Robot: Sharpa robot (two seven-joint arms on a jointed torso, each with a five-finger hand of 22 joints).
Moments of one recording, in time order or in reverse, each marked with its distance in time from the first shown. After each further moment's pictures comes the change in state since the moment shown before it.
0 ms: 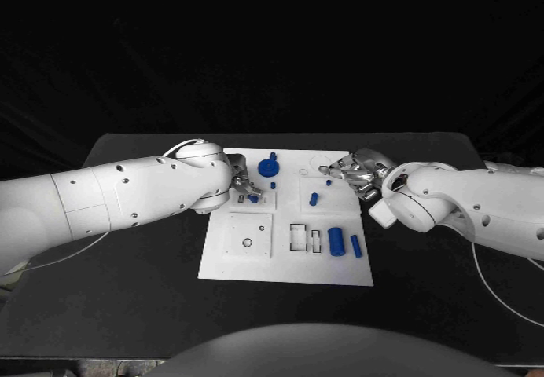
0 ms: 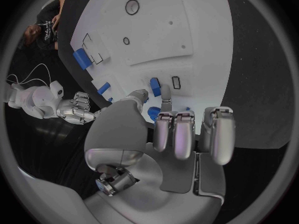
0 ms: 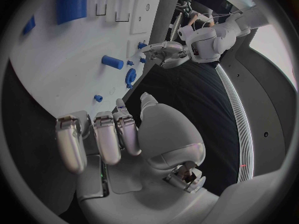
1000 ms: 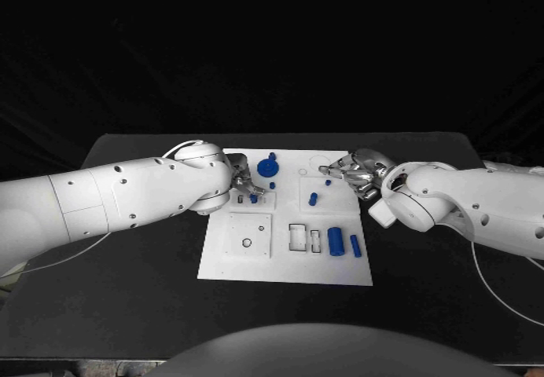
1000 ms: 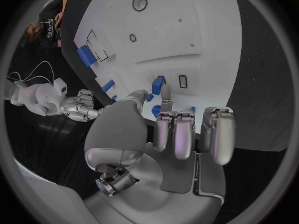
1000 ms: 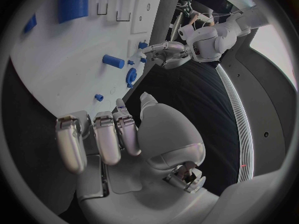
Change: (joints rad) left arm 0.000 -0.005 0.000 0.013 0.016 -0.030 0.022; left_hand -0.009 0.009 -0.003 -0.003 0.004 0.007 0.000 0.000 0.000 0.000 0.000 0.000 0.000 0.000 0.000 0.000 0.000 0.000 0.000 0.000 0.000 0.000; right arm 0.000 0.000 0.000 -0.003 0.000 0.001 0.000; right_hand 0.009 0.001 0.000 0.000 0.006 0.000 0.000 0.000 0.000 0.003 0.004 -0.002 0.000 0.000 0.000 0.000 0.001 0.000 0.000 0.000 0.000 0.000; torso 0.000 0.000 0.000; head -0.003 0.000
